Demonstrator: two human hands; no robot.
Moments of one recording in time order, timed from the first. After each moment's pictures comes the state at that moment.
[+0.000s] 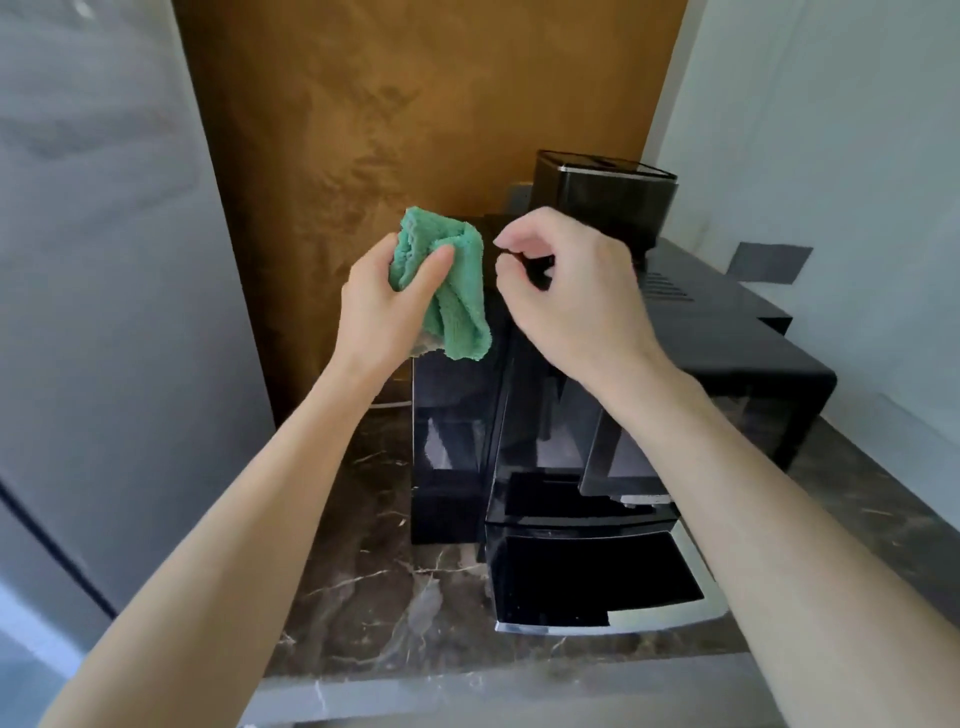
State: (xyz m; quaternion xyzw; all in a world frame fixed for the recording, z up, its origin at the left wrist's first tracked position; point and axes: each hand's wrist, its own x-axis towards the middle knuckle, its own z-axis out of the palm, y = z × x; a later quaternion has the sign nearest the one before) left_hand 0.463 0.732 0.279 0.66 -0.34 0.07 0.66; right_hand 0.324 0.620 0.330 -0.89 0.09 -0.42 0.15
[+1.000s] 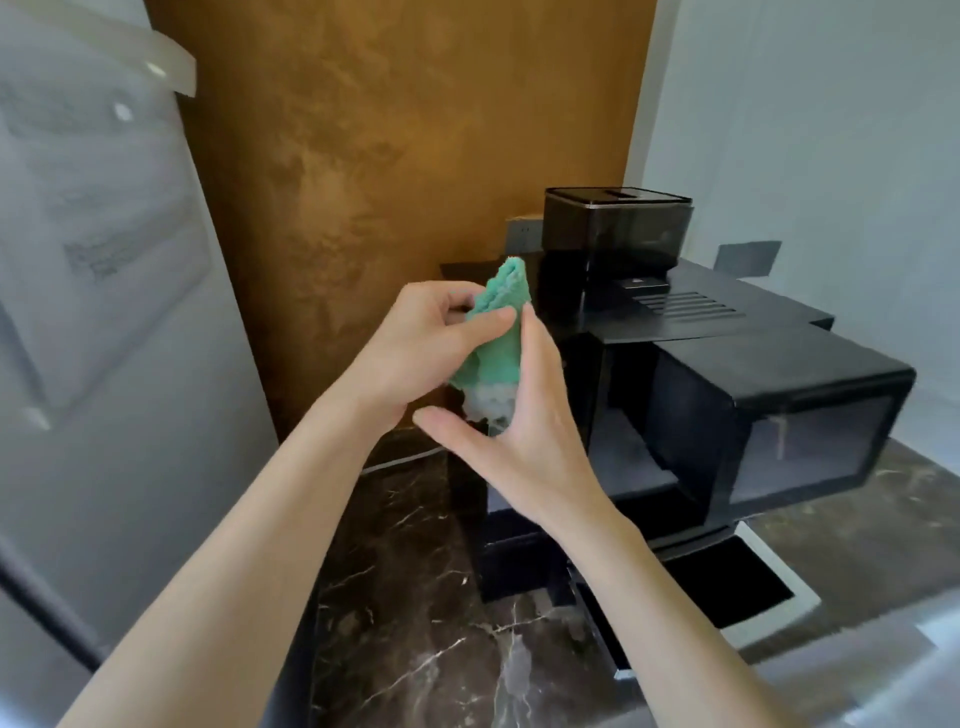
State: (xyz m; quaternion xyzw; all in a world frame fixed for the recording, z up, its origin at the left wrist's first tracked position) left_hand 0.520 0.788 0.329 0.64 -0.49 -0.17 0.57; right_hand 0.406 0.717 0.252 -0.81 0.12 -0.43 0.38
